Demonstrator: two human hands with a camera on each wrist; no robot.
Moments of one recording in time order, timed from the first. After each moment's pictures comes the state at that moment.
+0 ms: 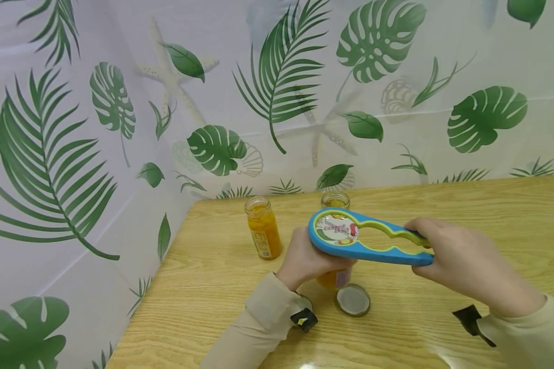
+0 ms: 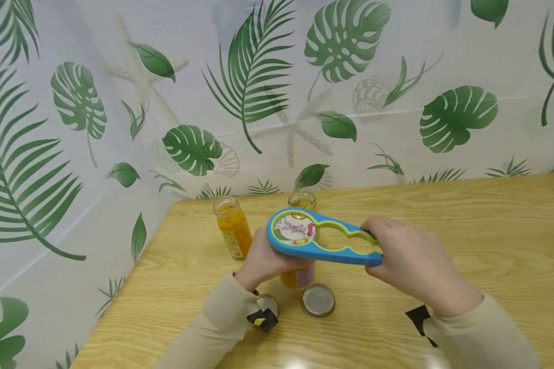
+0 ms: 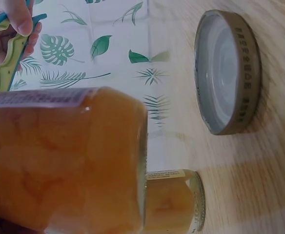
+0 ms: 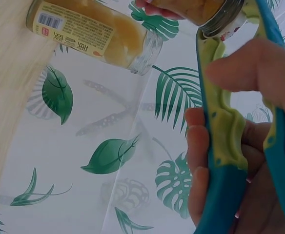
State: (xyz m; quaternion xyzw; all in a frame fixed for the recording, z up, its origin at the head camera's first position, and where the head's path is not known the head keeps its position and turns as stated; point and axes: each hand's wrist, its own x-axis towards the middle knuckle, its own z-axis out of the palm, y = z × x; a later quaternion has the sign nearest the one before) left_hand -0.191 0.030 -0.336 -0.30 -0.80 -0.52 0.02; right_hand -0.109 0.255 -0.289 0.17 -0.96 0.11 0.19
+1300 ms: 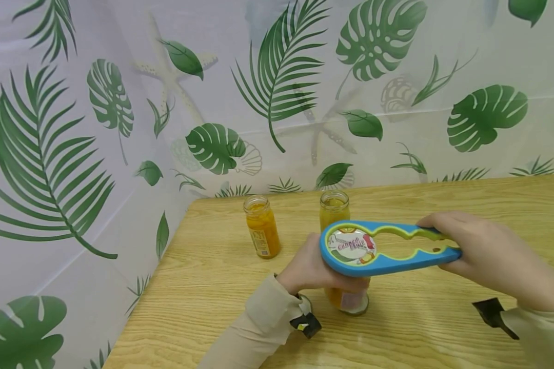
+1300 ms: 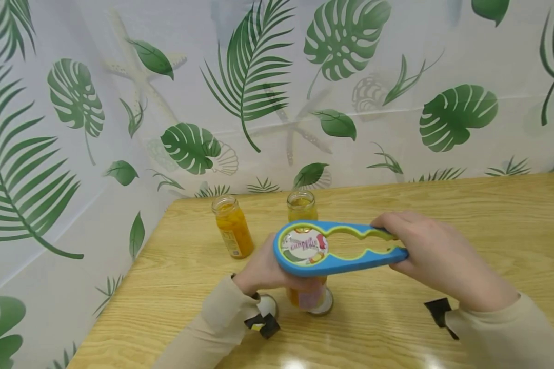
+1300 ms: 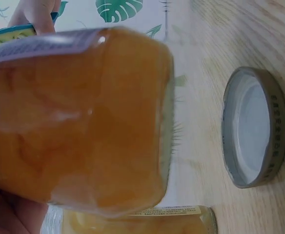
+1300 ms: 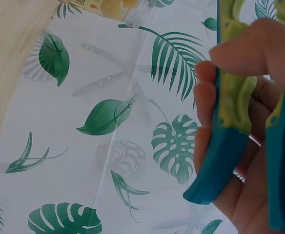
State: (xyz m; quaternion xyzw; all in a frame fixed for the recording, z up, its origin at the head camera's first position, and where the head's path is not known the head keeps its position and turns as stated) left_hand -0.178 0.032 -0.325 -0.41 -0.74 -0.52 -0.11; right_hand -0.106 0.282 -0.285 0.24 -0.93 0.08 0.25
